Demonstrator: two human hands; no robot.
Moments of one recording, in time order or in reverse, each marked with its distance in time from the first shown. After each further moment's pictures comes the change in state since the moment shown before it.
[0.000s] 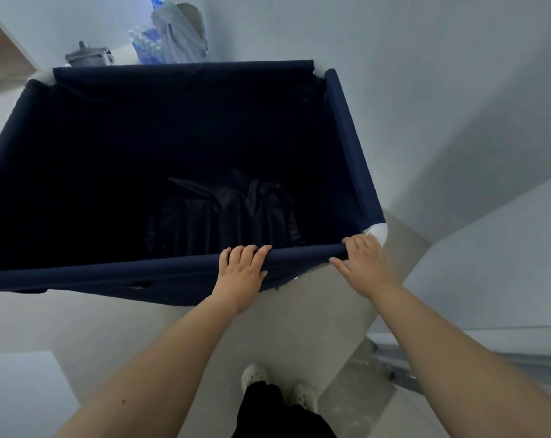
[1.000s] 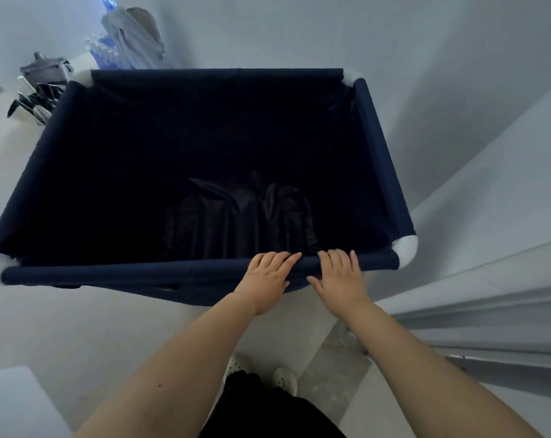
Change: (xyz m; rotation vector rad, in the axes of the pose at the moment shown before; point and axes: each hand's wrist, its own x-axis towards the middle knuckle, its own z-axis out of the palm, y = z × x) left_hand -0.008 0.163 0.010 -0.008 -0.101 0.370; right_hand -0.113 0.050 0.009 0.039 -0.070 0.128
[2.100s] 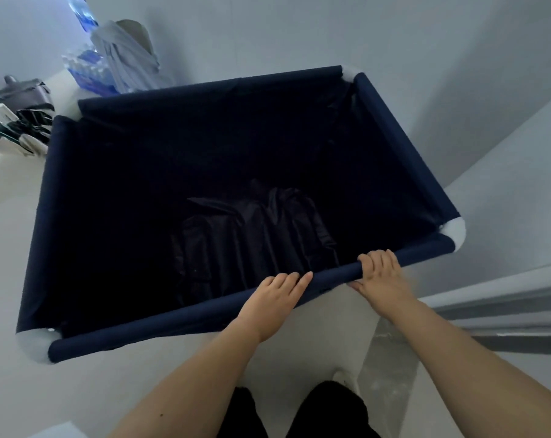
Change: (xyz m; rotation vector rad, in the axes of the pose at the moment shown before) left_hand -0.098 -0.221 -0.025 0.157 -0.031 0.317; right_hand 0.058 -0.168 0.006 -0.089 -0.033 0.124
